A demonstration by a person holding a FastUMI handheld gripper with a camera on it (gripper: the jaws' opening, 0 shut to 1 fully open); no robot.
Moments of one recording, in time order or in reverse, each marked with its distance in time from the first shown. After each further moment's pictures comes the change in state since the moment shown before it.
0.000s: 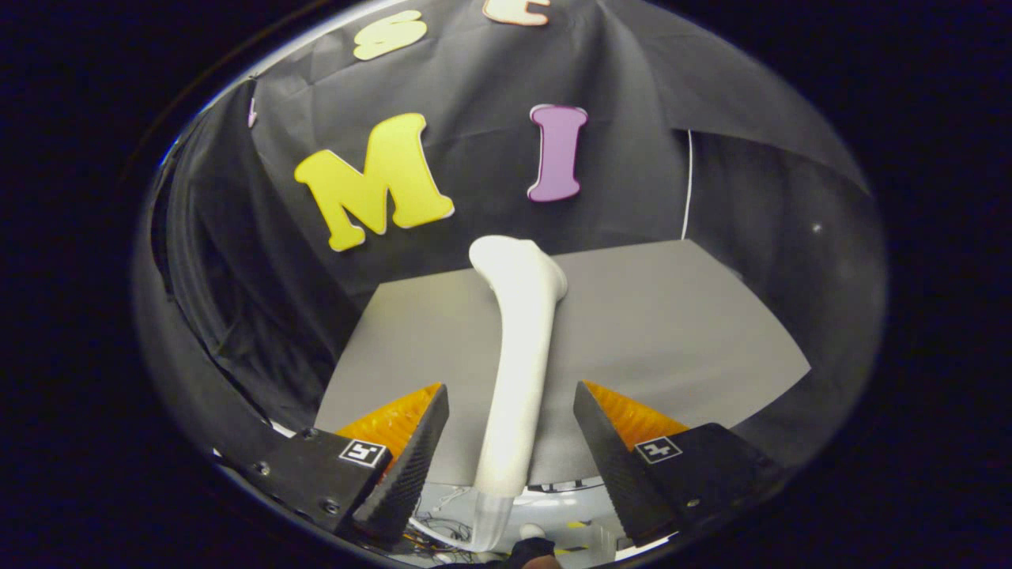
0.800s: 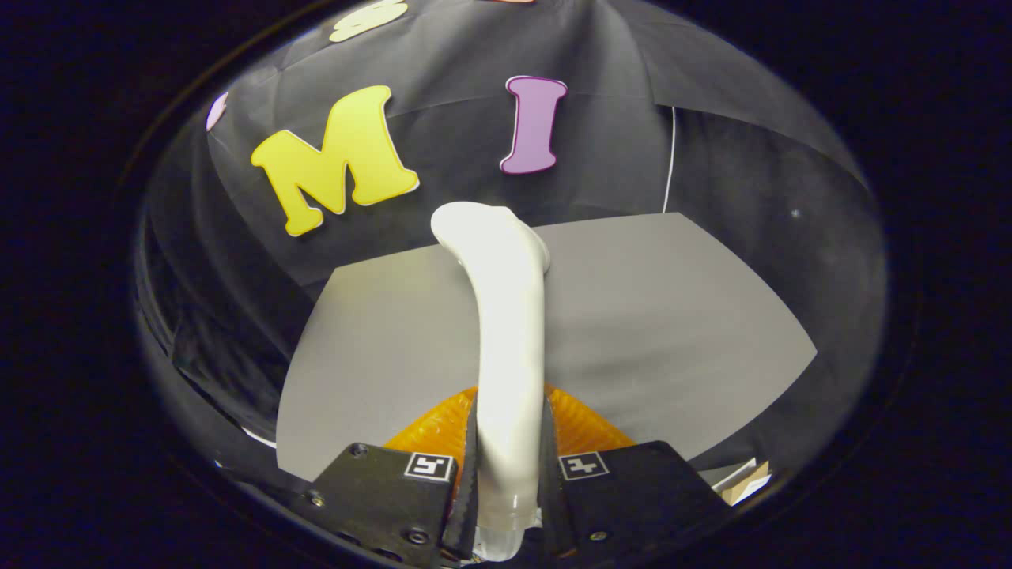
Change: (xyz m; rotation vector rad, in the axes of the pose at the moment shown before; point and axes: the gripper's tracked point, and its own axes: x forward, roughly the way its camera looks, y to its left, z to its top) arm 0.025 -0.009 -0.010 0.046 0.039 -0.116
